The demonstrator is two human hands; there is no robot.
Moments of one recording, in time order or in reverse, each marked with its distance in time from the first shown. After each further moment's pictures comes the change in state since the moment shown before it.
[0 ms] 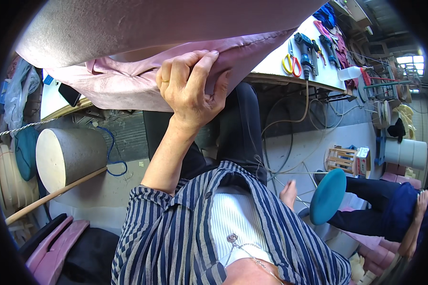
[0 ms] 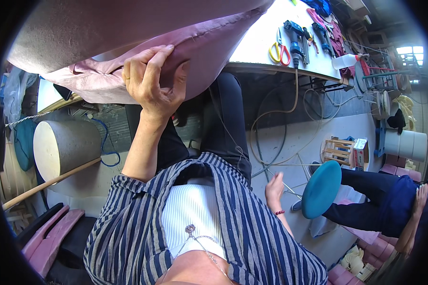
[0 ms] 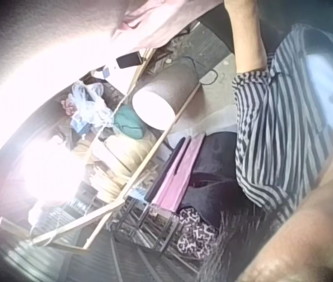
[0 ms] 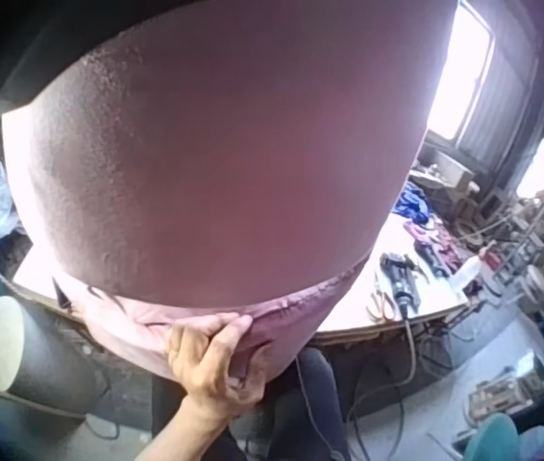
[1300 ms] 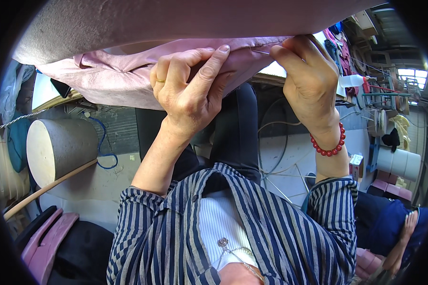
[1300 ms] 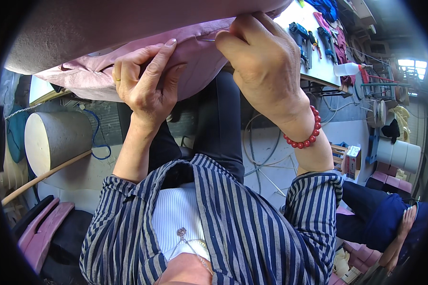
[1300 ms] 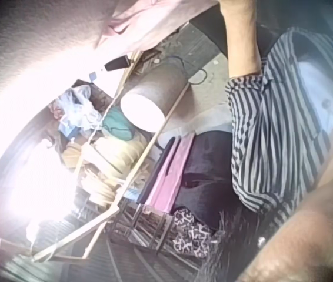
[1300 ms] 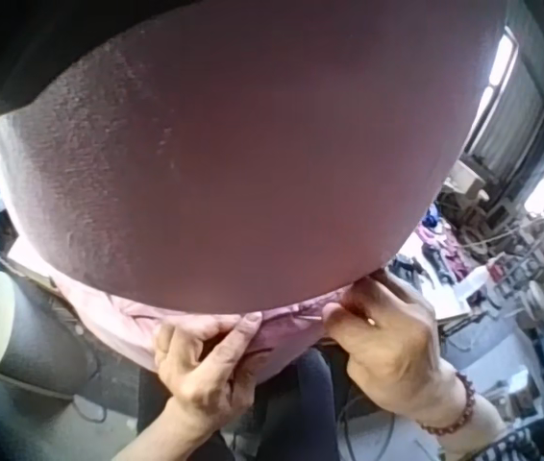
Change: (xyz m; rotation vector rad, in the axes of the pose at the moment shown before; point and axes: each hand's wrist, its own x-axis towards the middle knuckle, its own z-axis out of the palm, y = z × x) left_hand 0.003 0.003 0.001 -0.010 -0.036 0.006; right_hand 0.180 -0.392 -0.202 0.177 0.573 -1.533
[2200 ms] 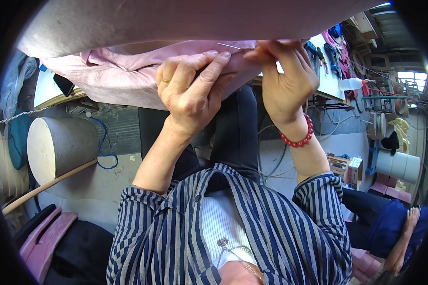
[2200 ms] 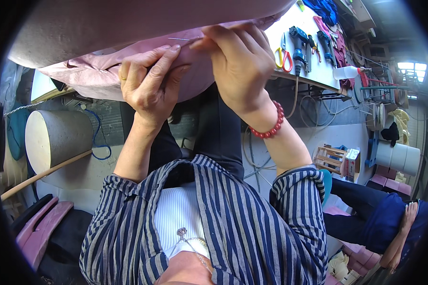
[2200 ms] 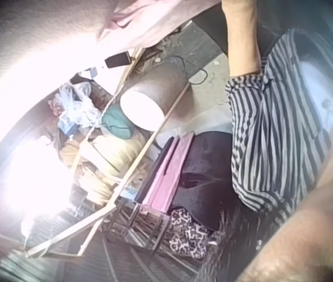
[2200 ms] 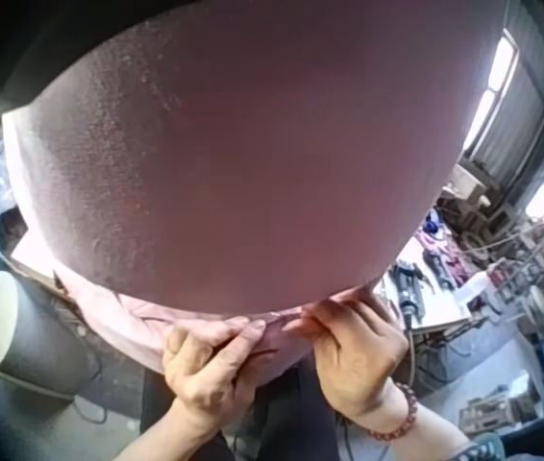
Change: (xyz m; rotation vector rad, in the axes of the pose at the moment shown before) left_hand 0.005 -0.001 0.004 -0.104 0.091 0.023; right_hand -0.003 -0.017 0.043 0.180 0.402 0.180
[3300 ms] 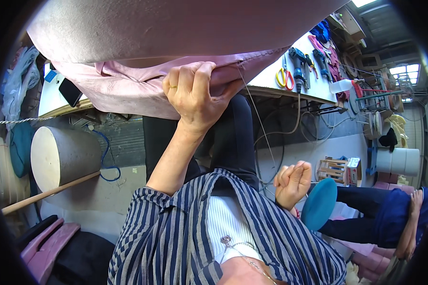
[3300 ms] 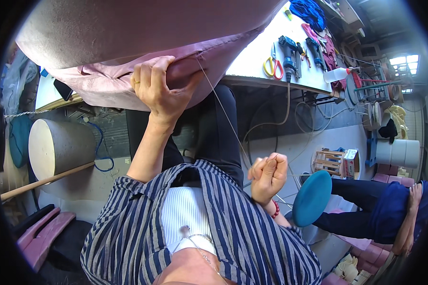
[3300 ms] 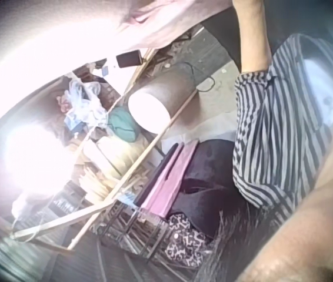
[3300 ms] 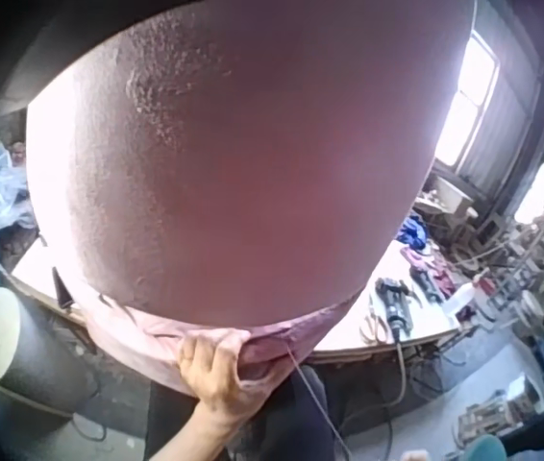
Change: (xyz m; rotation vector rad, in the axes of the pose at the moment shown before) left_hand 0.000 0.009 0.008 0.189 0.044 -0.113; right_hand -0.130 -0.132 -0.131 0.630 0.240 1.148
